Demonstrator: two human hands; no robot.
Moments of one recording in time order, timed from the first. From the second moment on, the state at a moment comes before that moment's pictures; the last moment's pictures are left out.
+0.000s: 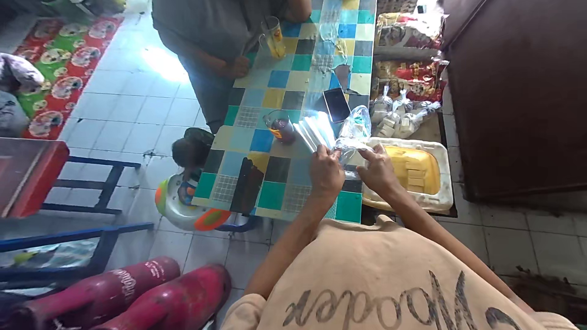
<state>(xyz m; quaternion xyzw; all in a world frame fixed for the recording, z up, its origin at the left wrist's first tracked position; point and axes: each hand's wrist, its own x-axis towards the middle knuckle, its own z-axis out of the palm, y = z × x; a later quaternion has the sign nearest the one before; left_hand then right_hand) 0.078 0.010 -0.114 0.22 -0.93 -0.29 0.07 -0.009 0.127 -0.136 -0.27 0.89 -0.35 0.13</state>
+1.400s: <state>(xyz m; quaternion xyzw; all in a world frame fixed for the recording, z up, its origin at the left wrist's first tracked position) 0.121 0.022 -0.210 0.33 -0.85 -0.41 0.02 -0.247 0.271 -0.369 -0.21 0.86 0.12 0.45</state>
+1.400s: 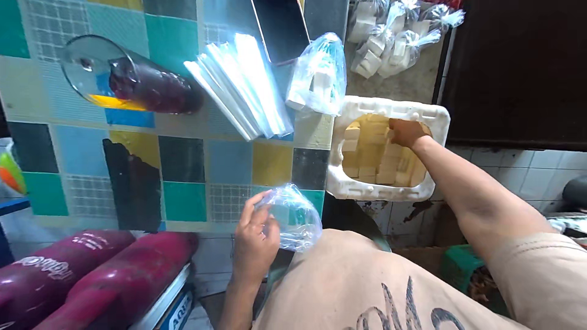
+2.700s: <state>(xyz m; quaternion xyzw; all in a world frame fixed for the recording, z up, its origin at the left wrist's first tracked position) 0.096 0.004 -0.209 0.29 -0.86 -0.40 -0.12 -0.221 0.265 -0.342 -0.15 0.89 0.03 0.42</state>
